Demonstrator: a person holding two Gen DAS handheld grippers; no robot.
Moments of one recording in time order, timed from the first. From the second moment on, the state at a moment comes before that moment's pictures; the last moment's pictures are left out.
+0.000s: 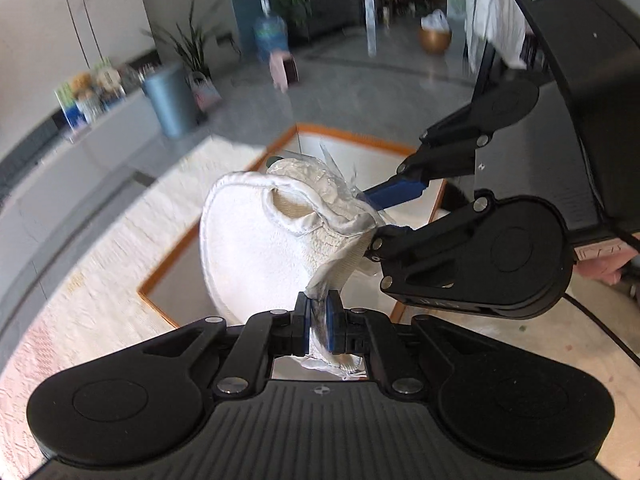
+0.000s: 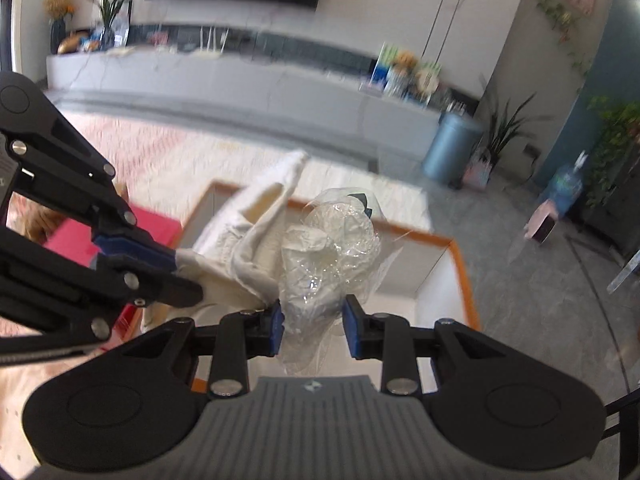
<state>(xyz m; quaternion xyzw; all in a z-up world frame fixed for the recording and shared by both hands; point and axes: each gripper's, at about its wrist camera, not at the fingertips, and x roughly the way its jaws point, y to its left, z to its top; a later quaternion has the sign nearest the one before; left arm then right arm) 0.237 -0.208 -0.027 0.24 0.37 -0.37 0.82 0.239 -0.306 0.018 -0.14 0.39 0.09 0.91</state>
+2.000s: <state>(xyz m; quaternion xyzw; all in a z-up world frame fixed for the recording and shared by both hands) 0.096 0.019 -0.023 -0.05 0.32 -0.13 0.94 0.106 -0.180 0.011 -0.01 0.26 0.09 0.96</state>
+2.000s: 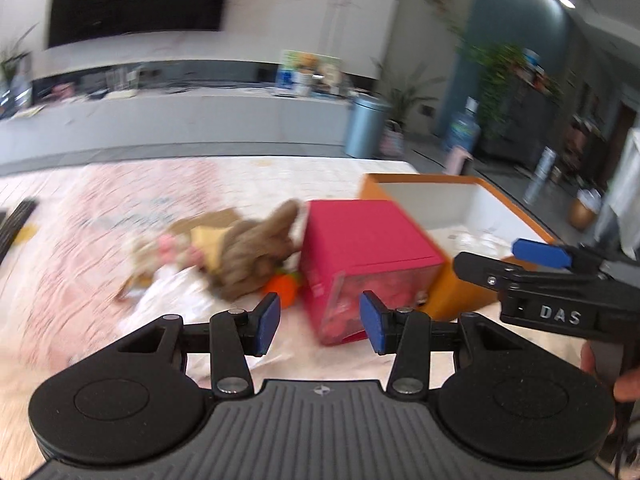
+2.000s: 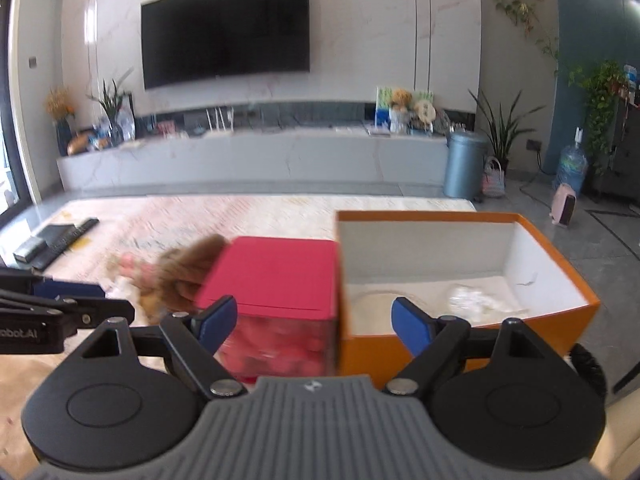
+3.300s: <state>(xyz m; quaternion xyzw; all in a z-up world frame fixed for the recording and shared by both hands) 0.117 0.101 -0.067 -0.12 0.39 -0.01 0.91 0.148 -0.052 -0.057 -0.10 0.32 0.21 0.92</state>
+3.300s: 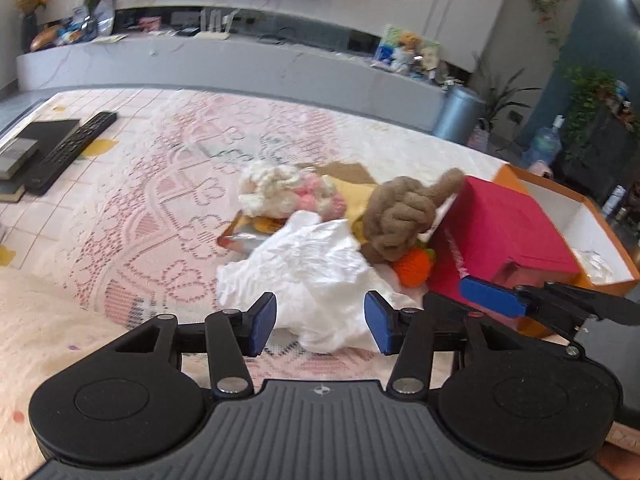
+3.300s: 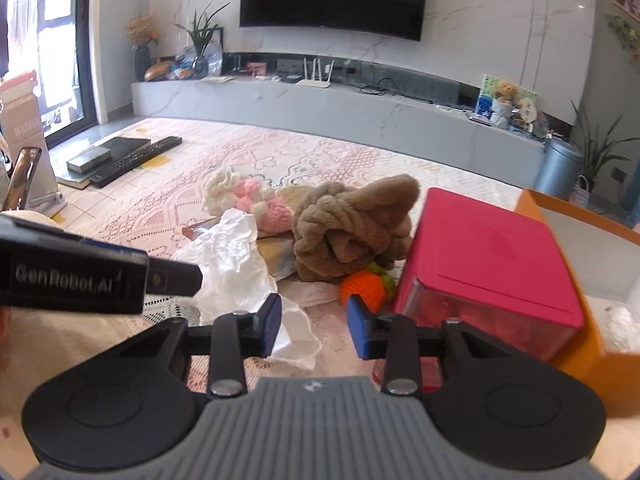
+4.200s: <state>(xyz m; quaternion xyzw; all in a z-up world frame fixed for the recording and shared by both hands) 0.154 0.117 -0.113 -0.20 0.46 0.03 0.86 0.178 -0.016 -0.092 -0.11 0.35 0.25 0.89</state>
